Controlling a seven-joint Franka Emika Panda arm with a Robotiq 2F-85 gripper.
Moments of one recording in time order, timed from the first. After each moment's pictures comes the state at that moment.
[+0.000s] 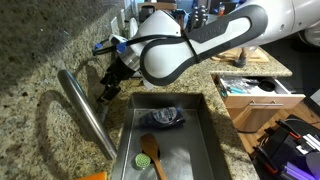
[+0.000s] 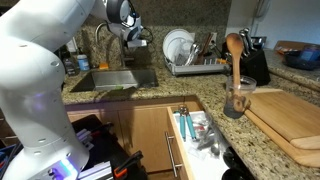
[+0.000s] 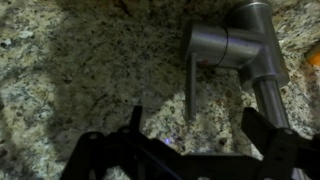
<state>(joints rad) 0.31 0.85 0.53 -1.36 0.10 2.86 -0.76</state>
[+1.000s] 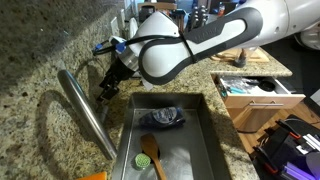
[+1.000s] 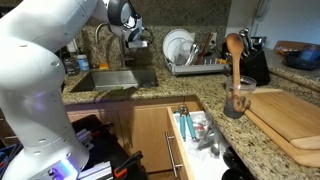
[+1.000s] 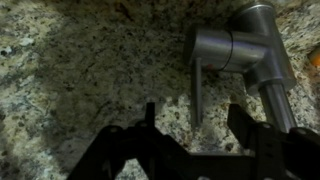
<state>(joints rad) 0.31 0.88 0.52 -1.33 0.10 2.83 -0.76</state>
